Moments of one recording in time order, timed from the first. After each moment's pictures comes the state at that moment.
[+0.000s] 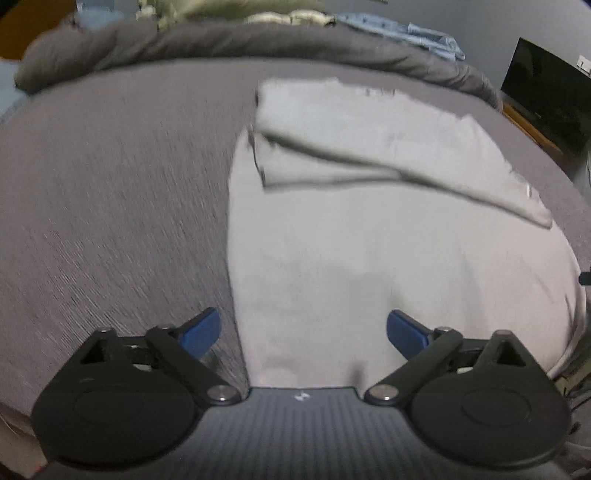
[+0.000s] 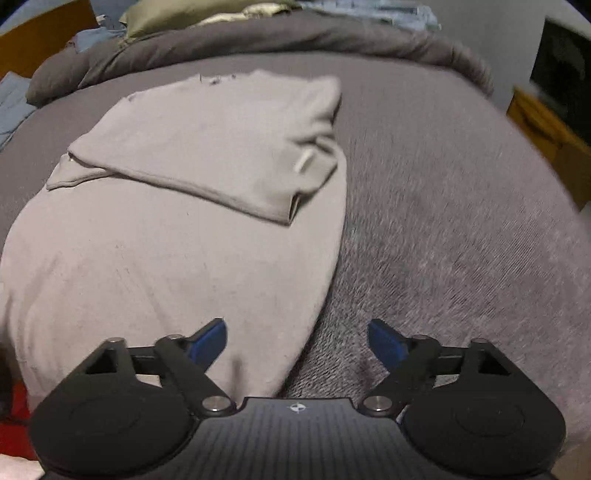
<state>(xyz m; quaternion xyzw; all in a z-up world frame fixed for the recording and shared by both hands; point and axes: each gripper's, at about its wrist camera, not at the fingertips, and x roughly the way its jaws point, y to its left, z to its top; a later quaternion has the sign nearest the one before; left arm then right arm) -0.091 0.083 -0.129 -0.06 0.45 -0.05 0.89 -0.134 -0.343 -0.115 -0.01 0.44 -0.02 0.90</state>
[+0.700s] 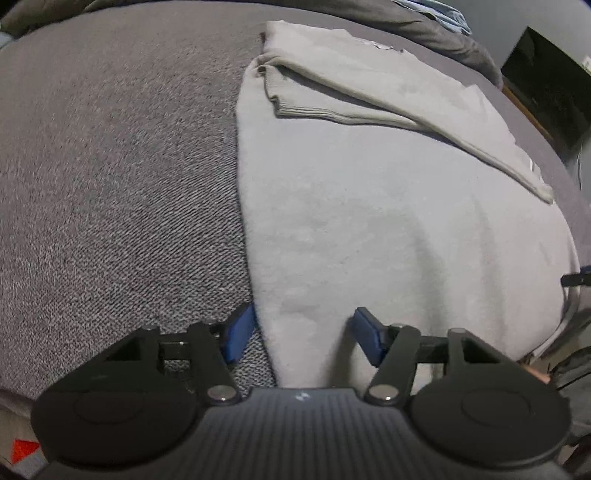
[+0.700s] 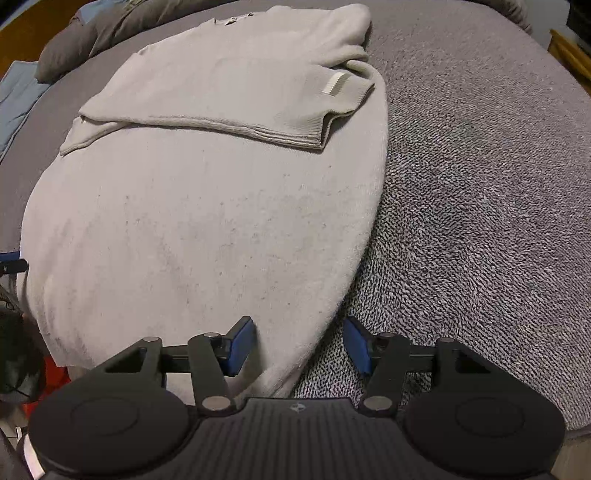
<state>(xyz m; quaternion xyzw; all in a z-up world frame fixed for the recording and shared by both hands) -0.100 0.118 -0.157 -0.11 0.50 -0.08 0.85 -0.121 -0.338 -0.147 0.03 0.52 0.03 0.85</state>
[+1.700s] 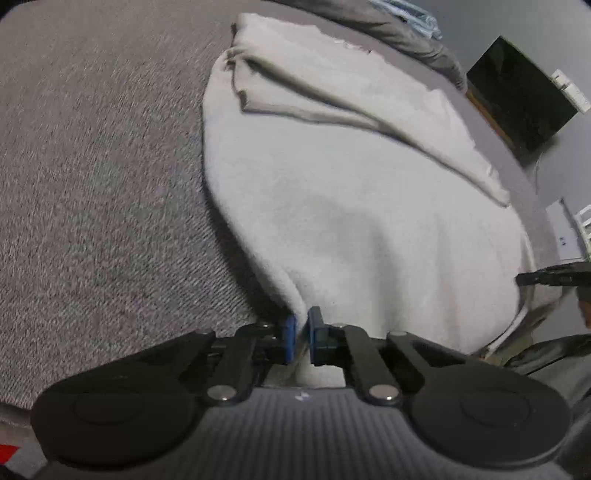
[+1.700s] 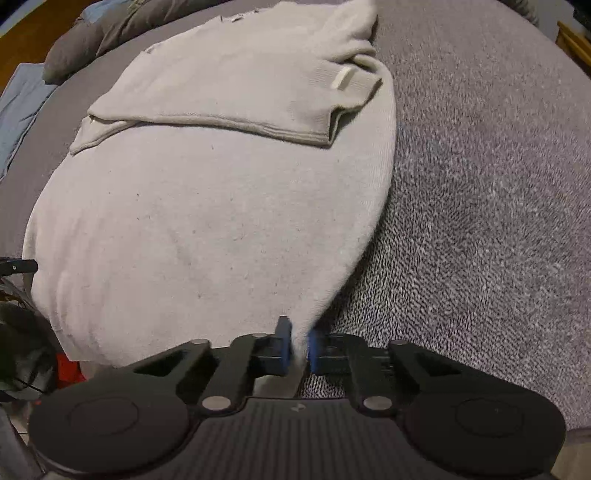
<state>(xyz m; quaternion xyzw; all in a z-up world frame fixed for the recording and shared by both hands) -0.104 0.124 -0.138 -0.16 0.50 -0.15 0.84 -0.120 -0.341 -0.145 0.04 0.53 0.05 0.85</state>
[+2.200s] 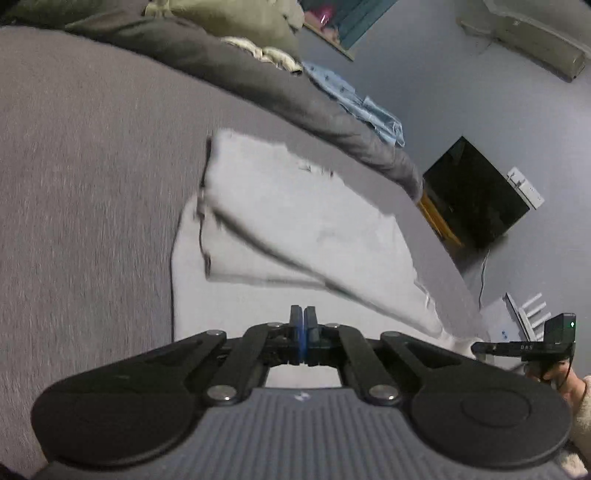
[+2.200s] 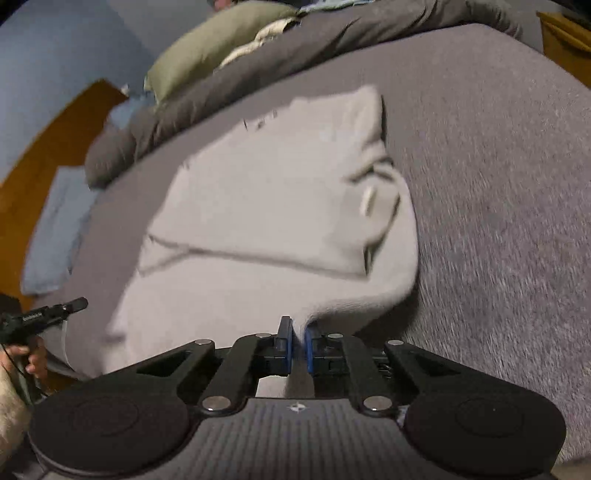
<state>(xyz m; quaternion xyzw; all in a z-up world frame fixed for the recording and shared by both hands) -0.047 0.169 -0.056 -0.25 0.37 -0.18 0.87 -0.099 -0.368 -0.065 0.18 0.42 0.10 0.88</state>
